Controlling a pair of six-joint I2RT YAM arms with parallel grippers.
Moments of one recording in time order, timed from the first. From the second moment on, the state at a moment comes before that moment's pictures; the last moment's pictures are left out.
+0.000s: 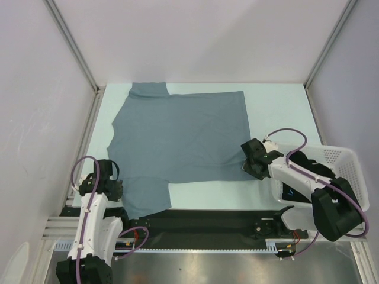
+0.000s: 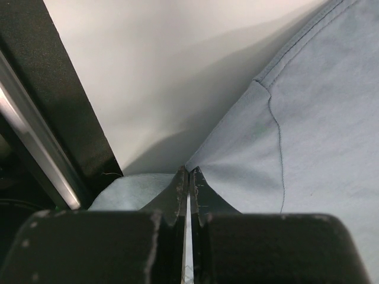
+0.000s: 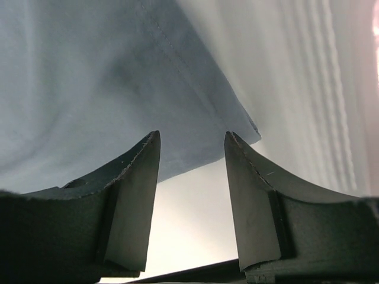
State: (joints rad) left arm 0.15 0.69 0.47 -1.04 -0.23 -1.24; right arm 0.49 1.29 0.67 -0.57 0.38 0.98
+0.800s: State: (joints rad) left arm 0.15 0.70 0.47 -1.03 -0.23 -1.24; right arm 0.69 1.35 0.75 -0.70 0.58 0.80
